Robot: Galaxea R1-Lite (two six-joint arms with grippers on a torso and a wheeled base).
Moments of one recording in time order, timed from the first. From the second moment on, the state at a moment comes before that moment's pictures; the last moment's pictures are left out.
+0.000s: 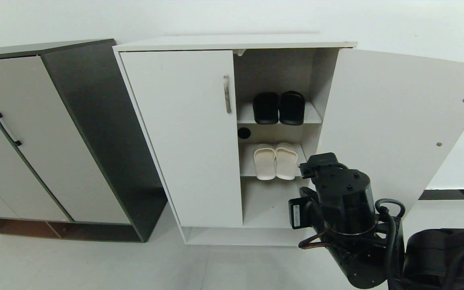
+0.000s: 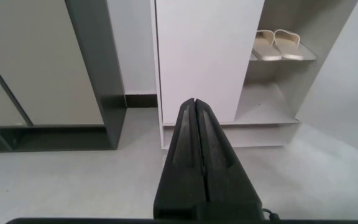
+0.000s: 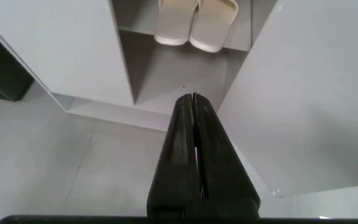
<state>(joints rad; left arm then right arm) 0.00 0.00 0.00 0.00 -0.02 -0.01 0.90 1.81 -0.81 -0.68 -0.76 0.19</state>
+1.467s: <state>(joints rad) 0.00 0.00 0.00 0.00 -0.02 -0.01 0.90 1.82 -0.80 -0.68 -0.75 0.20</state>
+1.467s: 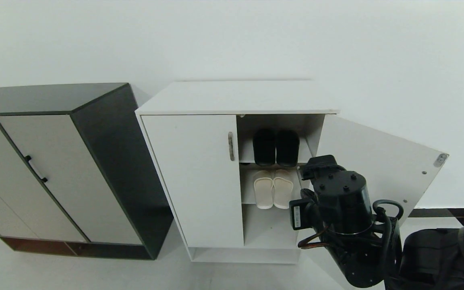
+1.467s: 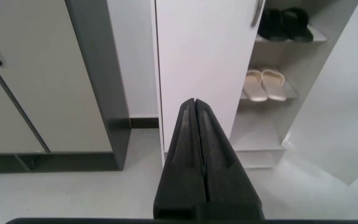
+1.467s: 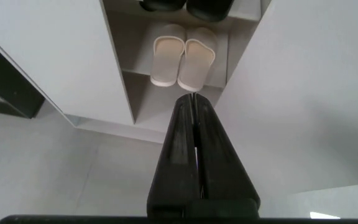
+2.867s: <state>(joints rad) 0.00 0.00 0.00 0.00 -0.02 -0.01 0.90 1.83 -0.78 -0.70 -0.73 0.19</state>
